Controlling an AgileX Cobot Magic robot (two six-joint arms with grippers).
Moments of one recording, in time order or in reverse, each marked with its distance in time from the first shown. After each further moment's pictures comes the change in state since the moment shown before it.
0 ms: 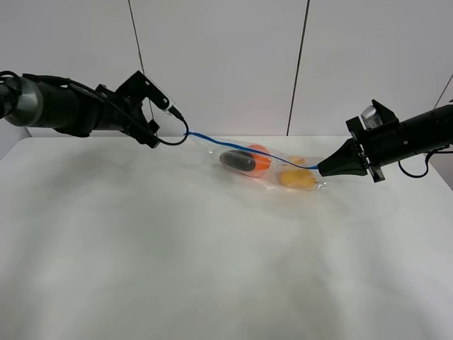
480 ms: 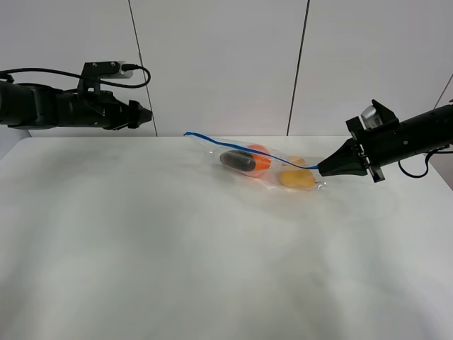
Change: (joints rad) left arm 0.164 0.000 0.000 -0.430 0.481 -0.107; right arm 0.000 0.000 0.000 0.001 0.001 0.000
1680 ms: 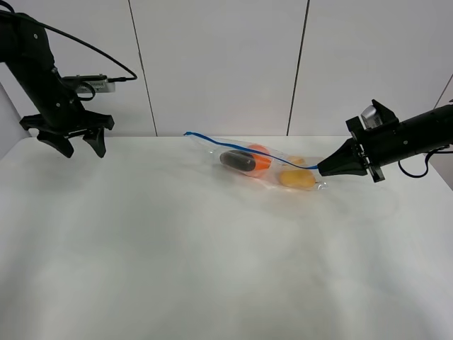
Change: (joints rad) left arm 0.001 0.000 -0.383 1.656 0.824 -1.740; right arm 0.000 0.000 0.000 0.002 0.000 0.000
